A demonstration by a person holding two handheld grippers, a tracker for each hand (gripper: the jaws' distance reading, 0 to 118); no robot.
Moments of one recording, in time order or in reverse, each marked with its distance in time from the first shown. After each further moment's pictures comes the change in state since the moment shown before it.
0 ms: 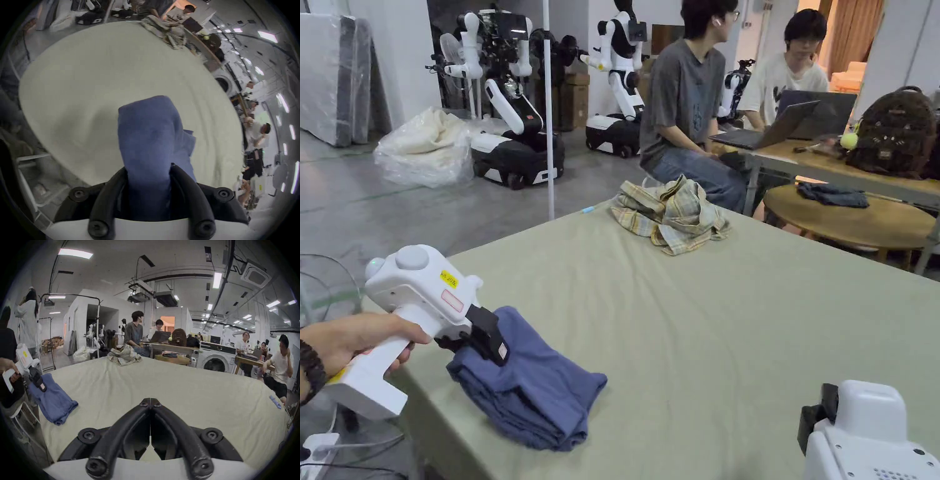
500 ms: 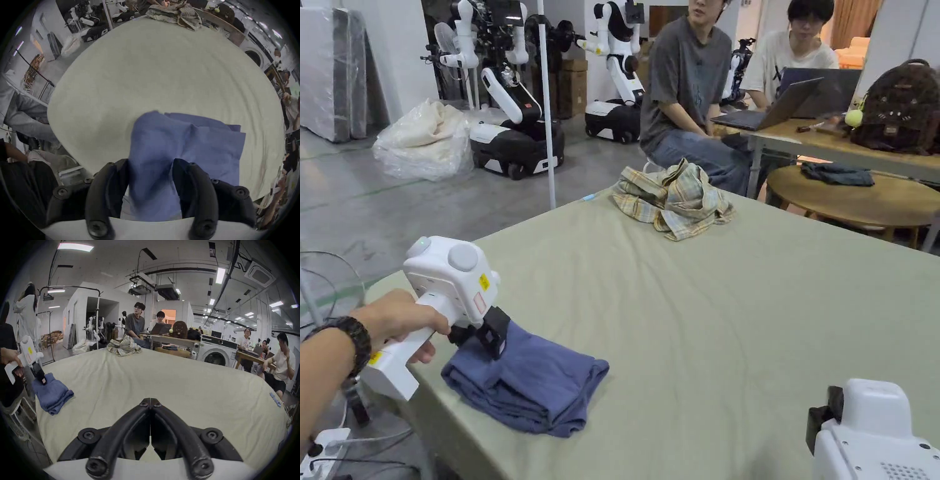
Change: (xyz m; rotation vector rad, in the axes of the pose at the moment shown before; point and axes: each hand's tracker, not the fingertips) left arm 0.019 0.027 -0.031 -0.062 0.405 -0.187; right arm 0.011 -0.019 -0.010 -0.073 -0.005 0.007
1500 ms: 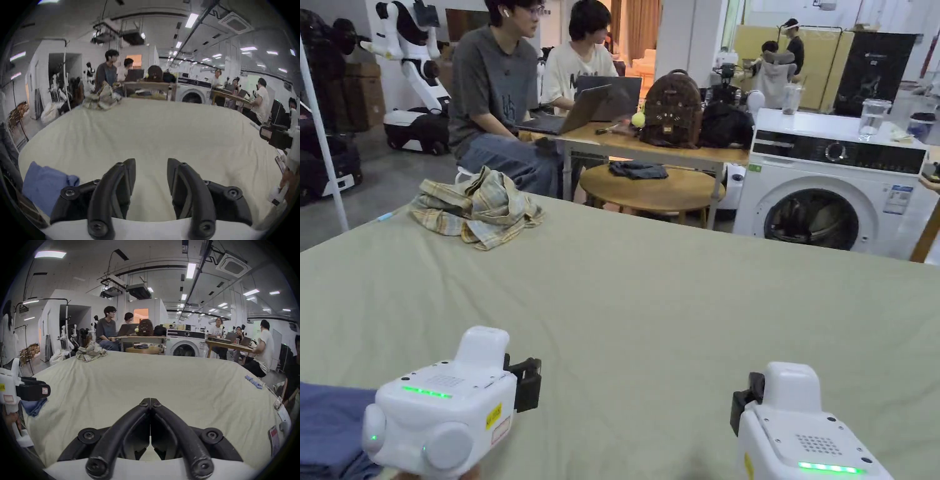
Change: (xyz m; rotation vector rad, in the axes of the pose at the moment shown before) left arm 0.337 -0.129 0.010 0.847 -0.258 -0.234; right arm 0.133 -0.016 0.055 0.003 -0.245 -0.144
